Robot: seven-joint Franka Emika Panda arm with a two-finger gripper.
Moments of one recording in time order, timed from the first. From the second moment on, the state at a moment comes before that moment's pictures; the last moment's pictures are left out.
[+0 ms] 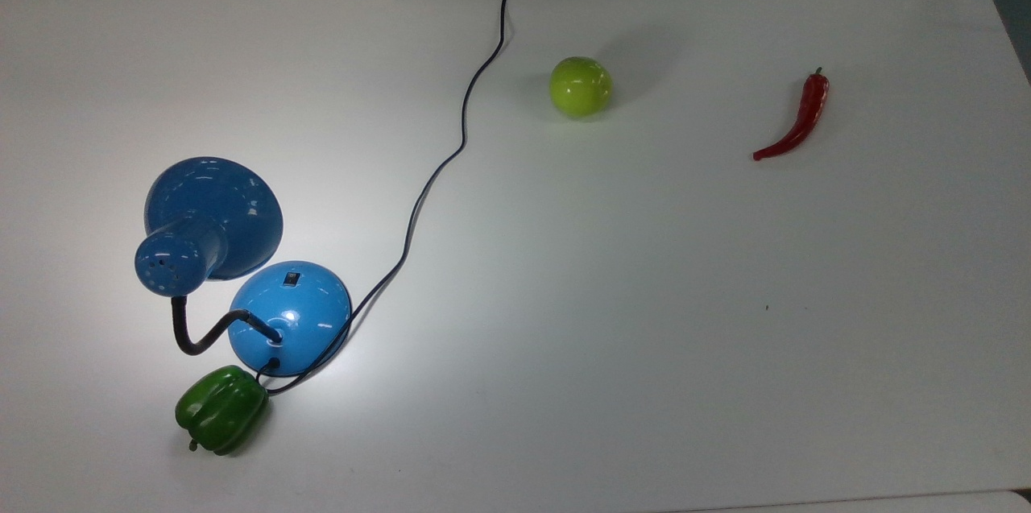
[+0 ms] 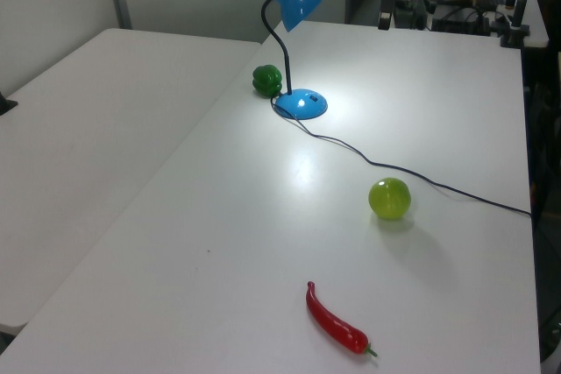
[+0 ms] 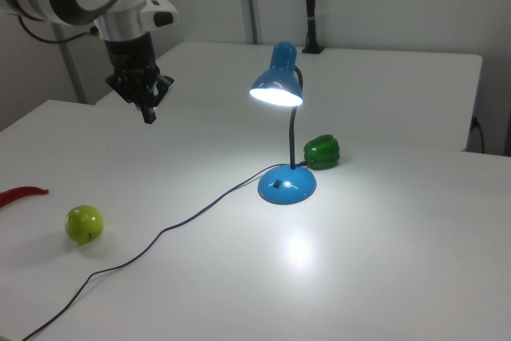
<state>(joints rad) 0.06 0.05 -0.06 -1.59 0.07 1.70 -0.19</state>
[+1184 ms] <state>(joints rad) 0.05 0.20 -0.16 -1.80 -0.02 2.17 -0.31</state>
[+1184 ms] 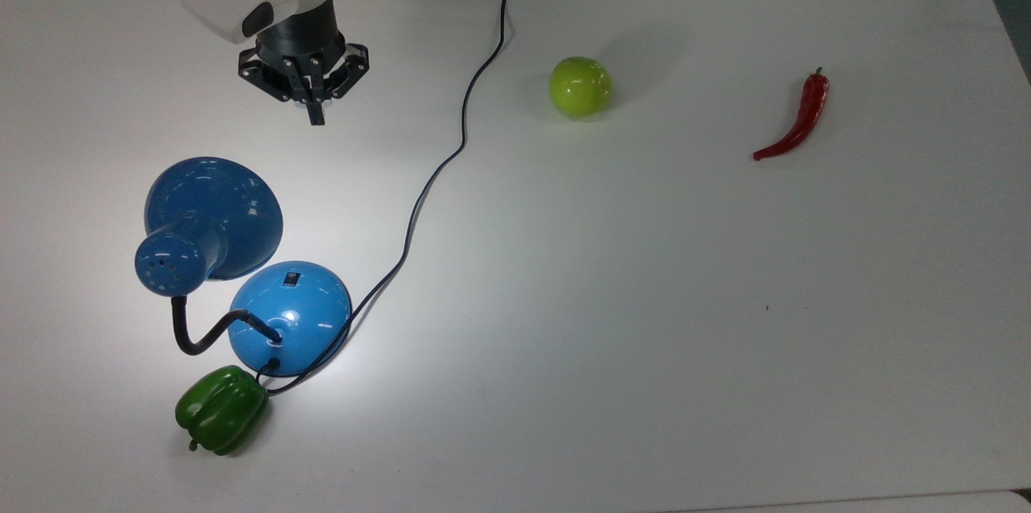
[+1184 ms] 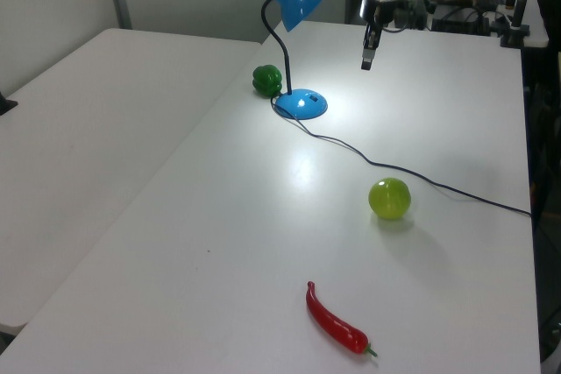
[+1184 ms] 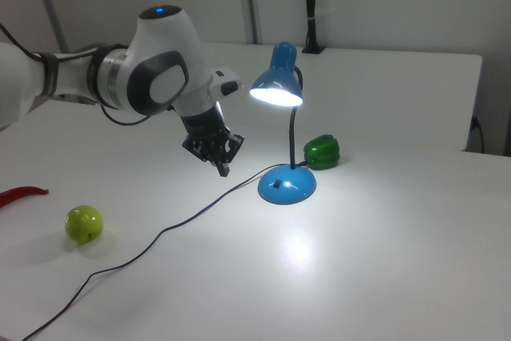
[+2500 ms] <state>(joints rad) 0.02 0.45 -0.17 -1.83 0.08 2.79 -0.31</state>
